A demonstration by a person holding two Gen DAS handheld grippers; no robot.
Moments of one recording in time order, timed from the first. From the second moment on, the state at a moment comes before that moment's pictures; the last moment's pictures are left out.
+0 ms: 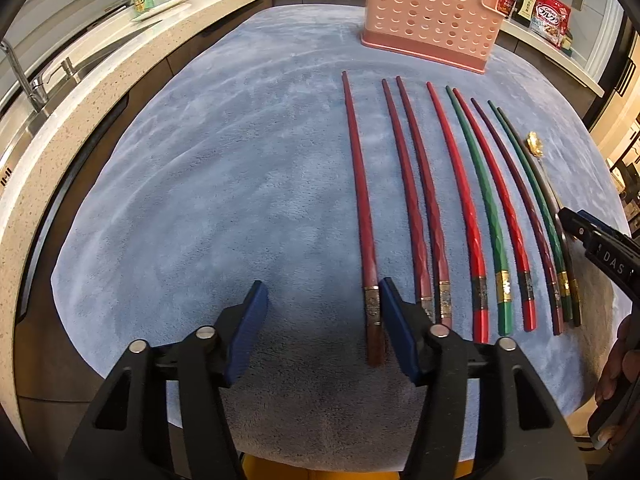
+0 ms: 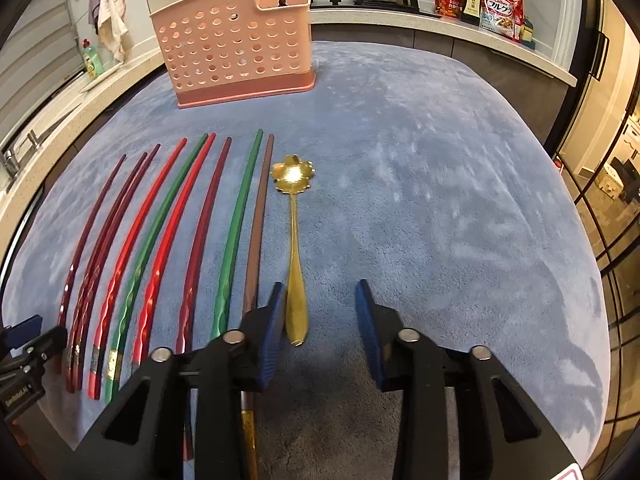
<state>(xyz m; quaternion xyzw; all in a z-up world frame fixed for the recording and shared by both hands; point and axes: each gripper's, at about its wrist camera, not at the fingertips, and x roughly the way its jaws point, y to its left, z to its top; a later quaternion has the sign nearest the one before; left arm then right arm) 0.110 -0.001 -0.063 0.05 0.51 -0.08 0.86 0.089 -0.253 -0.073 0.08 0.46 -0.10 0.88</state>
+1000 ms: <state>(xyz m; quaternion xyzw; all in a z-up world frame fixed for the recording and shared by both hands) 0.115 0.016 0.045 -0.02 0.43 -0.12 0.89 0.055 -0.282 0.021 0.12 0.38 -0.08 0.91</state>
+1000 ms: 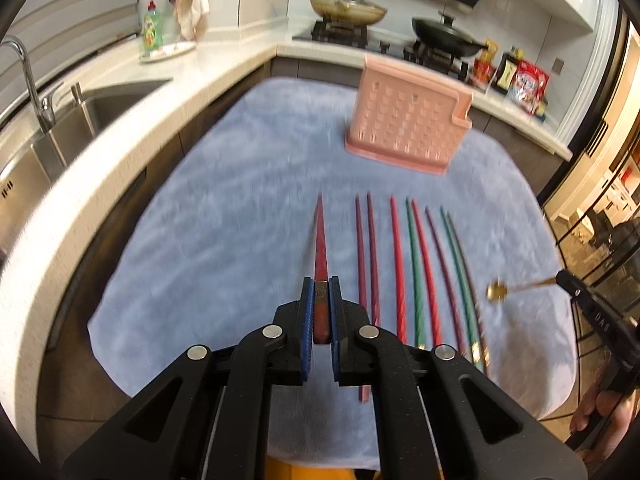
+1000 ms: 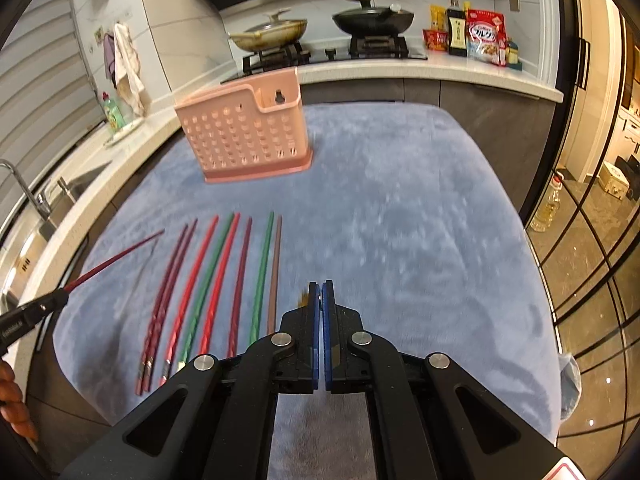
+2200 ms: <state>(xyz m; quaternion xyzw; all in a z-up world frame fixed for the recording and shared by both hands) 0.321 -0.057 0.240 -0.07 0.20 -0.14 0.97 0.287 -0.332 0.117 0.16 0.28 -0.04 0.94</state>
